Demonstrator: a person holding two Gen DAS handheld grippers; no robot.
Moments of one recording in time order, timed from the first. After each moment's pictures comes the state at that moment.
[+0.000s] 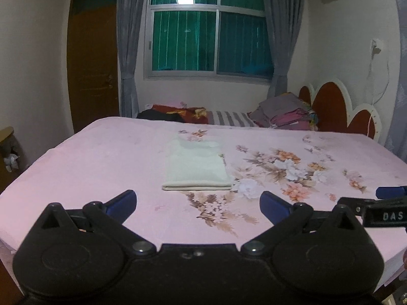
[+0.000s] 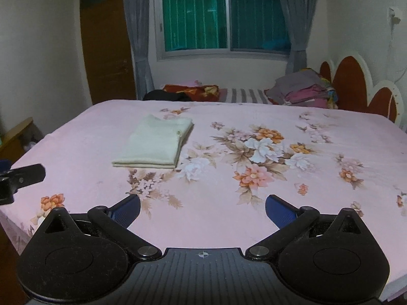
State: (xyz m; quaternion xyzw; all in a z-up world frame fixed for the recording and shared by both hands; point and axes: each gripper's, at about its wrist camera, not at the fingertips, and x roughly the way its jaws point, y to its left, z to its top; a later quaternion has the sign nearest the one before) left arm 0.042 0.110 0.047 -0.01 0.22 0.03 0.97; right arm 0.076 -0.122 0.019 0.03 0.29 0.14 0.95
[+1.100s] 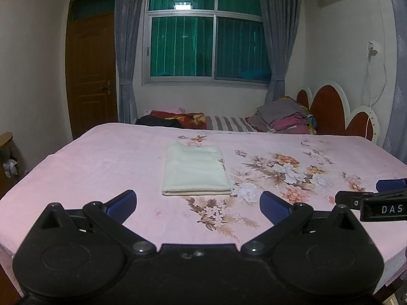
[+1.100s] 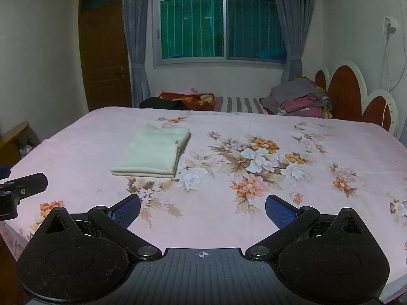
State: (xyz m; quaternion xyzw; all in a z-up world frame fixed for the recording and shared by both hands) left arm 0.038 0.111 0.047 -0.01 0.21 0.03 0.98; right arm 0.069 -0.124 0.037 0.02 0.27 0.13 0.95
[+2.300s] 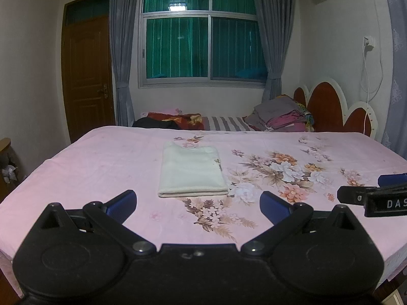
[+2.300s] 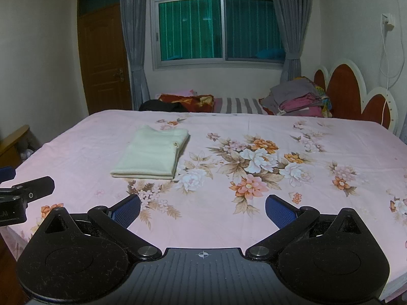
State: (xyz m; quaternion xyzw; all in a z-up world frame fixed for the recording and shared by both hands) left arm 0.045 0.109 0.043 0.00 0.21 0.02 0.98; right arm 0.067 -0.125 0.039 0.02 0.27 0.13 0.95
